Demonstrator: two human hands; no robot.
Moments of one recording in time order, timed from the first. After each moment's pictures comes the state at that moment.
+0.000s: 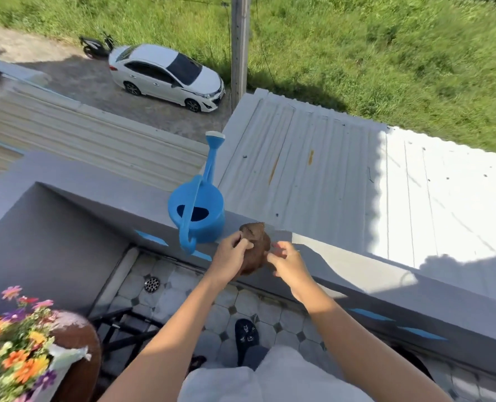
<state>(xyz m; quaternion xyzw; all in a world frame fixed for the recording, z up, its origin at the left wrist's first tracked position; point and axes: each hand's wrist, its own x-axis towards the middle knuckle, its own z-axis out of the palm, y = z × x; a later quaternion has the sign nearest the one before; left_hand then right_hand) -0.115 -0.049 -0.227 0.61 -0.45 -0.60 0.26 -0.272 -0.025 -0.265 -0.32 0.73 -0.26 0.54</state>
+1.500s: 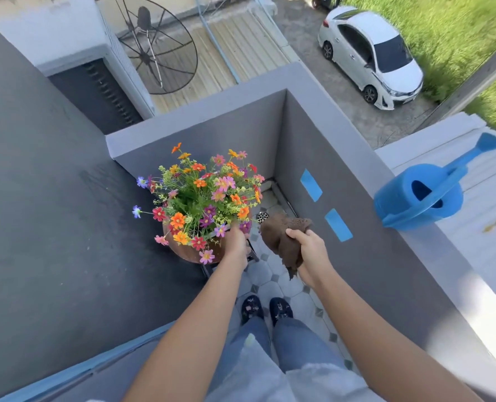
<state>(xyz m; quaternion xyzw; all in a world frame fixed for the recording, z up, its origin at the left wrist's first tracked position) 0.170 0.146 -0.278 0.71 0.20 -0.44 0.51 0.033 0.074 -0.262 -0.29 0.55 -0.18 0.76</state>
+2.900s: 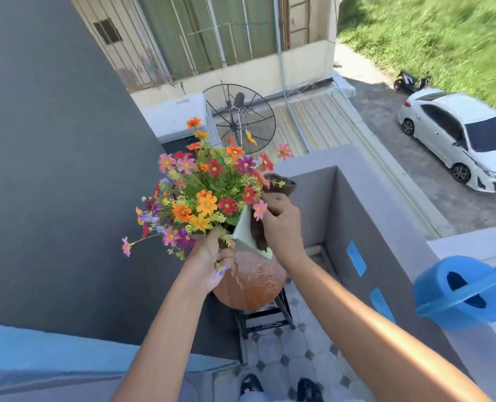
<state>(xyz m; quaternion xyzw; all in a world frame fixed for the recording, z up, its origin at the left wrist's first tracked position) 0.201 0.187 -0.065 0.60 0.17 -0.34 0.71 0.150 0.055 -0.089 -0.68 0.23 -0.31 0.63</state>
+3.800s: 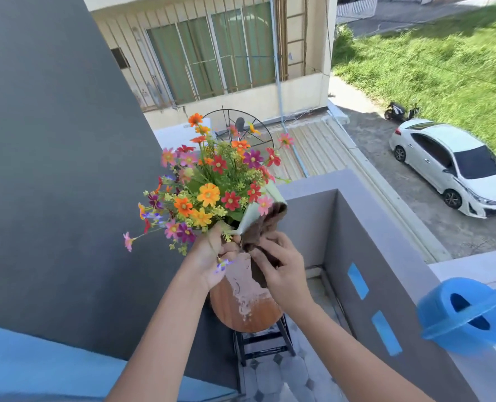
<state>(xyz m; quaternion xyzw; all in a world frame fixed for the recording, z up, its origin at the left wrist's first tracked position) 0.213 0.186 -0.011 0.57 0.10 -0.34 0.74 0.116 0.093 -0.098 -0.76 0.14 -0.35 0.53</state>
